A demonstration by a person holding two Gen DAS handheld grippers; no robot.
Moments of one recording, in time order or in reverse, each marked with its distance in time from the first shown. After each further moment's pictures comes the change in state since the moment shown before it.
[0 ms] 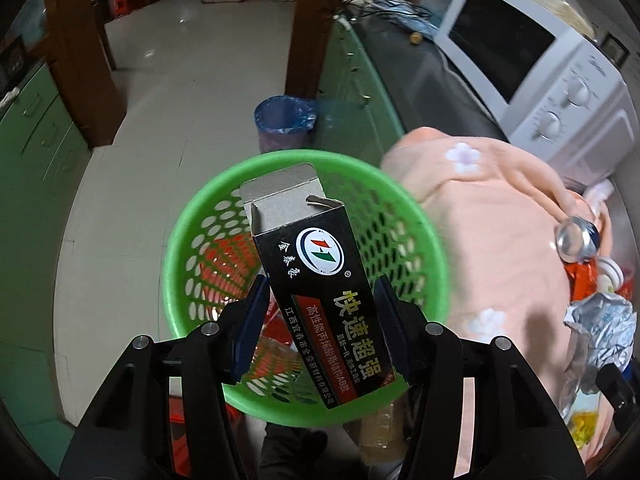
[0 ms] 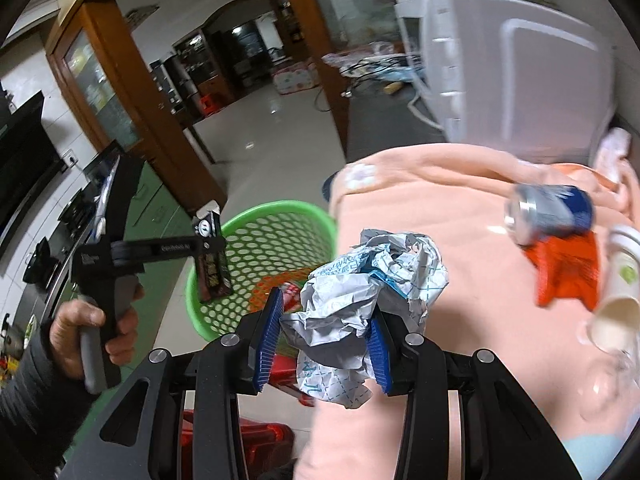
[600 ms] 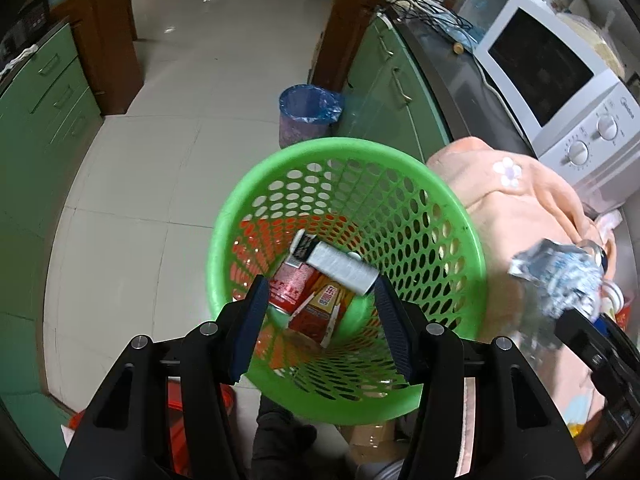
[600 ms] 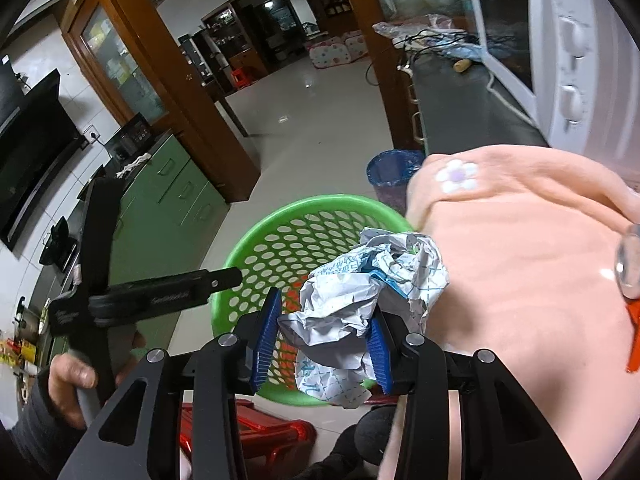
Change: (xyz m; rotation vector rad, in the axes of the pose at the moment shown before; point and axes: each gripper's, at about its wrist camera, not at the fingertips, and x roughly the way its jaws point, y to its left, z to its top) left arm 0.006 0.055 -0.009 -0.115 0.016 -0.010; right arm 0.096 0.043 0.040 -0.037 0.096 0.120
